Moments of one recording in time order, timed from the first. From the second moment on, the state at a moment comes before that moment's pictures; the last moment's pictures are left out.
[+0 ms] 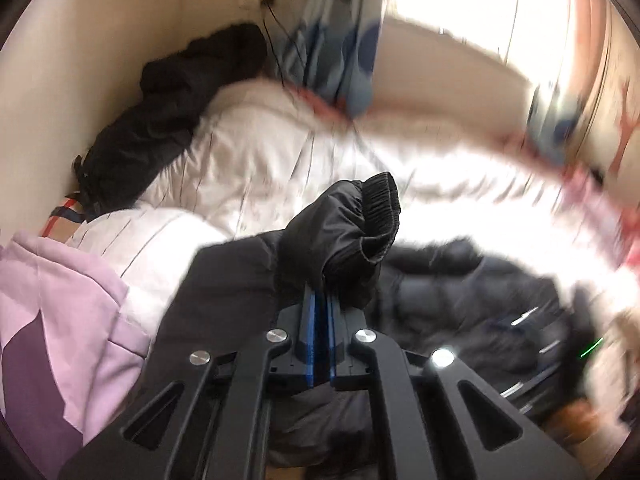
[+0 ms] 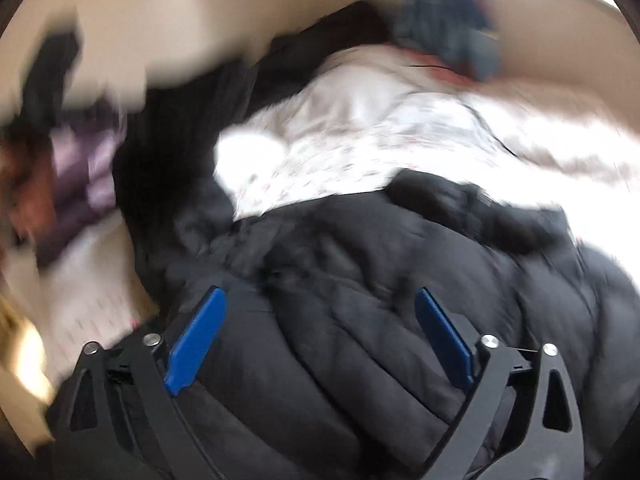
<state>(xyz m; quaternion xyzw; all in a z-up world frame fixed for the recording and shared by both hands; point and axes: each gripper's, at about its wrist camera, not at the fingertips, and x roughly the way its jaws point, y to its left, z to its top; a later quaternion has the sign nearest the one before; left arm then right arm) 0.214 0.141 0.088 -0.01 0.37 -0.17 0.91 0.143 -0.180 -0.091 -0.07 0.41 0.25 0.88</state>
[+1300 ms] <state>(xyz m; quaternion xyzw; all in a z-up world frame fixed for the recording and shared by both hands) 0.178 0.064 0.169 -0.15 0.28 -0.32 0.89 0.073 -0.400 -0.062 0.34 0.35 0.24 0.84</state>
